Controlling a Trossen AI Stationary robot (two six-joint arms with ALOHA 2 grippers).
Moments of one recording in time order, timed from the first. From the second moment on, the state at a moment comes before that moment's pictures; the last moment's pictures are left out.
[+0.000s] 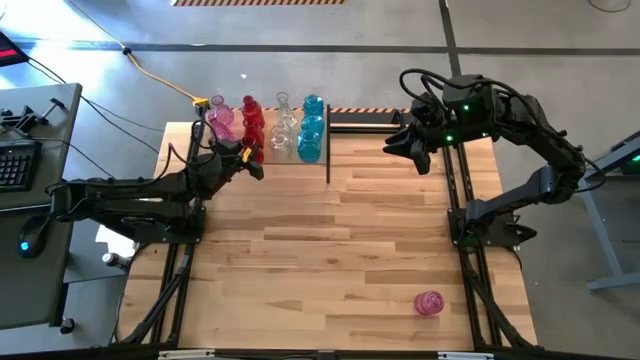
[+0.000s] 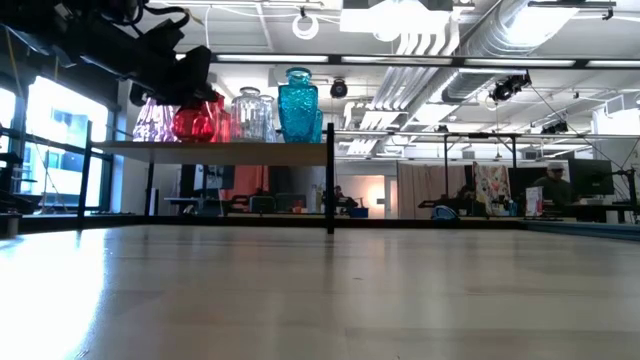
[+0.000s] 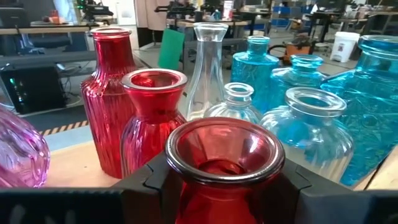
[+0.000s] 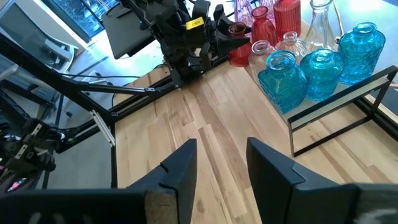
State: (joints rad) left arm 0.28 0.83 0.37 0.30 -0.71 -0.15; right arm -0.23 1.31 1.92 -1.14 -0.16 0.37
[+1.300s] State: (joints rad) left arm 0.33 0.86 0.37 0.35 -0.67 -0.15; right arm -0.23 1.31 1.92 -1.14 -0.16 0.37
